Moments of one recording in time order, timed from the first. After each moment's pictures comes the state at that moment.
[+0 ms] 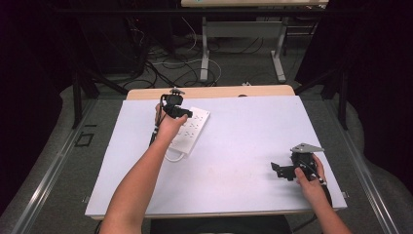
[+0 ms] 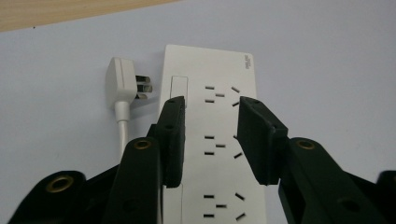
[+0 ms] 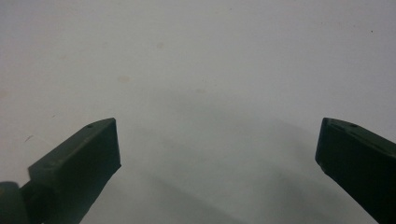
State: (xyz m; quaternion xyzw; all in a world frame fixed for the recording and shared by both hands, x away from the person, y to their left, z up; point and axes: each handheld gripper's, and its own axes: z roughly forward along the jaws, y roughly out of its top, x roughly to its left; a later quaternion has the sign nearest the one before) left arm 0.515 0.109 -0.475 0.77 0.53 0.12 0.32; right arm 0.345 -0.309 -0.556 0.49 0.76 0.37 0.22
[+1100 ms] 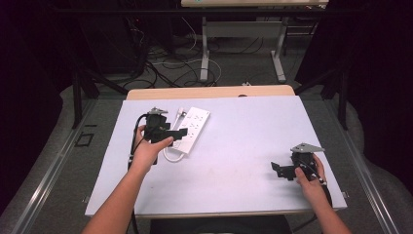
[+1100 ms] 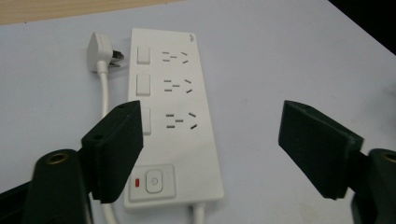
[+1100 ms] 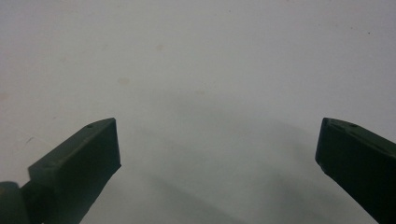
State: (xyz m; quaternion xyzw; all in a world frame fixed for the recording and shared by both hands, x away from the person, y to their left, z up) left arm 0.413 0.158 -0.465 0.76 0.48 0.11 0.42; right arm 0.344 -0.309 -0.554 0.49 0.76 0.37 0.22
